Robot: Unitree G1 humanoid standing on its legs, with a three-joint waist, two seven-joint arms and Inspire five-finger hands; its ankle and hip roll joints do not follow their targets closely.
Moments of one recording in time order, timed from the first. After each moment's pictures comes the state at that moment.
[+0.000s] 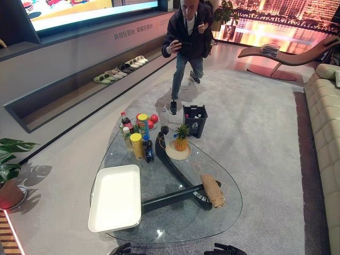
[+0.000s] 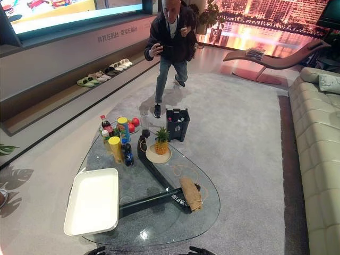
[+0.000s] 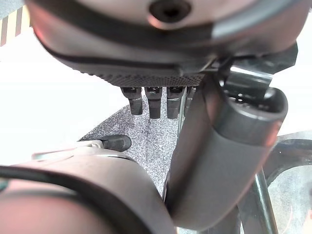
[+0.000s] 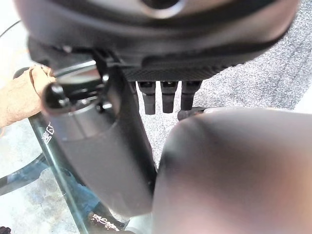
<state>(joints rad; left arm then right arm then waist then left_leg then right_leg) 0.03 0.23 -0.22 1.28 -0.34 -0.10 0.00 -0.03 -0.20 0.22 1.28 0.37 0.06 0.20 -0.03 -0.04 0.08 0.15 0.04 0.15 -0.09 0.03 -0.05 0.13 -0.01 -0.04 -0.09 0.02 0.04</state>
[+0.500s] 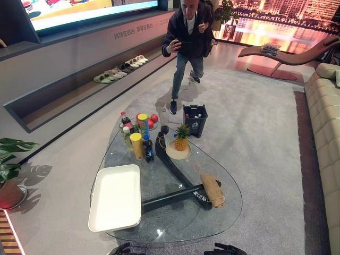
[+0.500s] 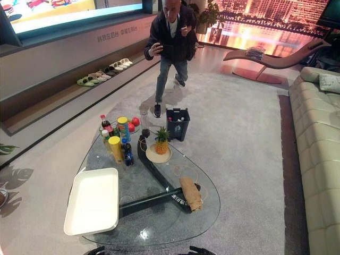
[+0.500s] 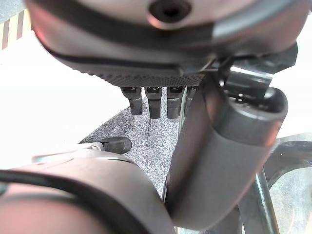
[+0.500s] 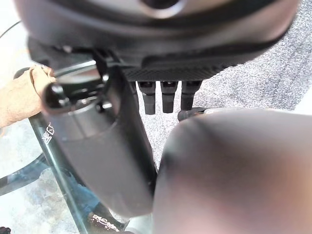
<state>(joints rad) 0.03 0.23 -0.22 1.27 -0.34 -0.09 0.01 -0.03 -0.20 0.22 1.28 0.36 0.03 0.19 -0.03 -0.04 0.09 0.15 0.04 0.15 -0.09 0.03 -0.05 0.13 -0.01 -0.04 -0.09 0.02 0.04</state>
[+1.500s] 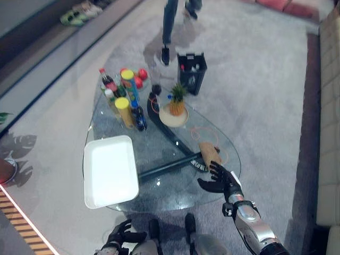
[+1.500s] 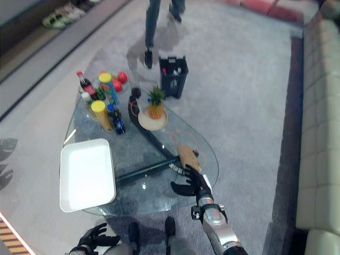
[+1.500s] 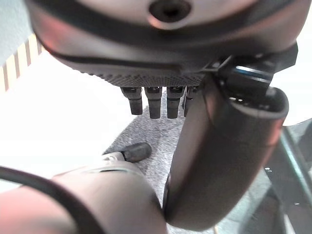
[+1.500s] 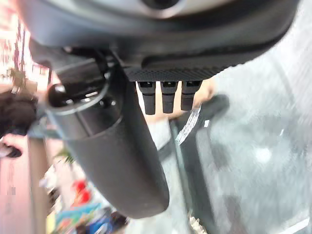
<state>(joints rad) -0.04 0.28 -0.31 1.04 -0.37 -0.10 0.11 -0.07 -0.37 0.33 0.36 0.35 -0.06 -0.30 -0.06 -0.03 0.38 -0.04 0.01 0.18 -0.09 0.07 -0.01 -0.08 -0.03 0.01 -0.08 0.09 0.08</state>
